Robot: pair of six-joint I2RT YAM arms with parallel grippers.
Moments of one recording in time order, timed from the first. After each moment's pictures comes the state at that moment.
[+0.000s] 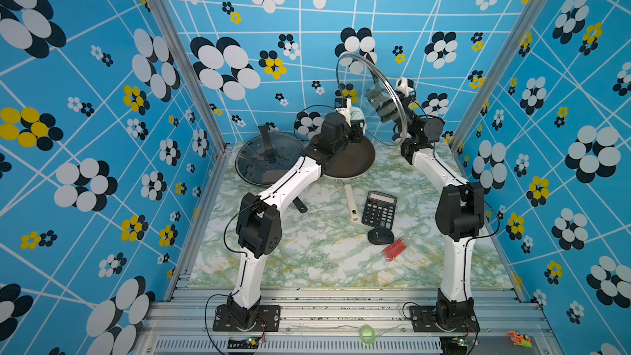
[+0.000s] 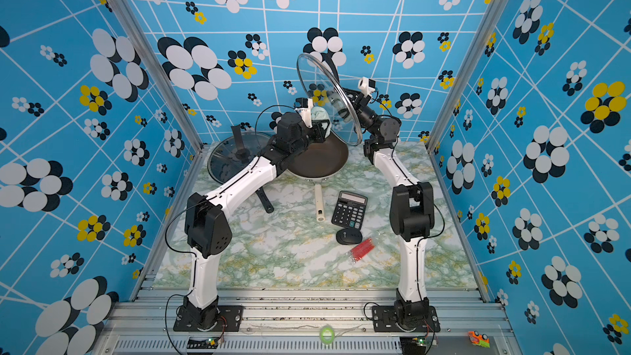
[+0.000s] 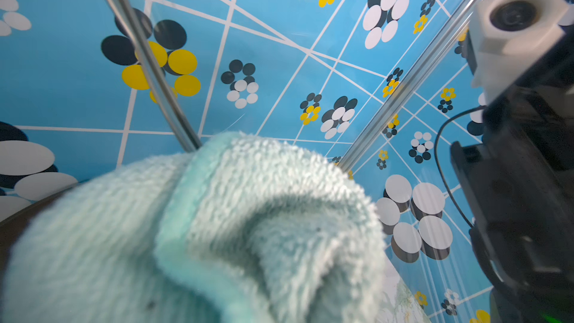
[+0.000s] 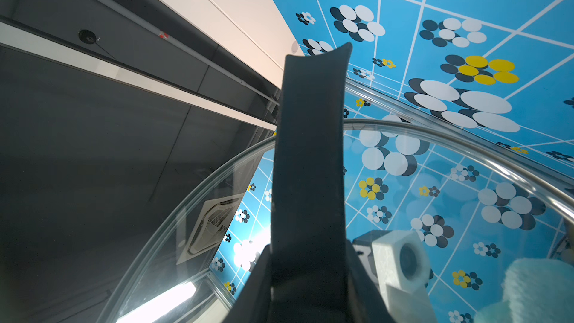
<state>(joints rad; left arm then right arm) -0.57 2.09 1.99 0.02 0.05 -0.48 0.19 2.17 1.93 1.20 -0.77 1.97</state>
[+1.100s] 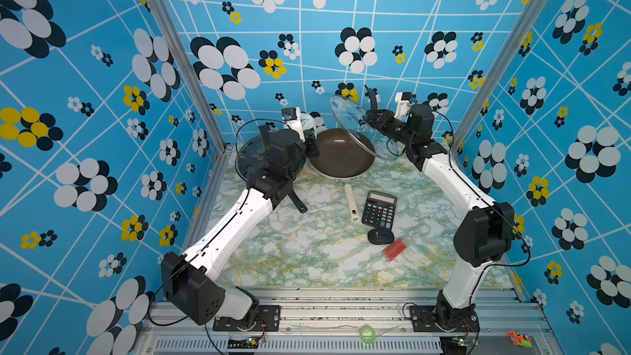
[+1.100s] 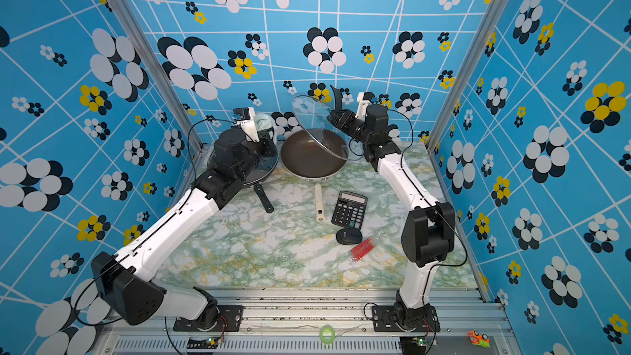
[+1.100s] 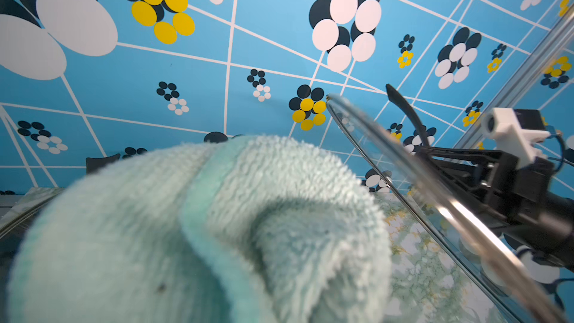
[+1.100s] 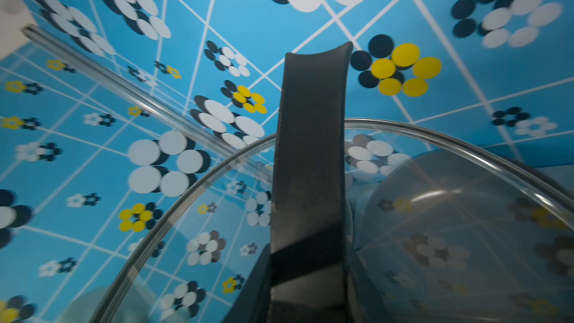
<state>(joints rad) -0.54 1.40 1.41 -0.11 -0.24 -0.31 0.28 1.85 1.74 0.01 -0.29 0.72</state>
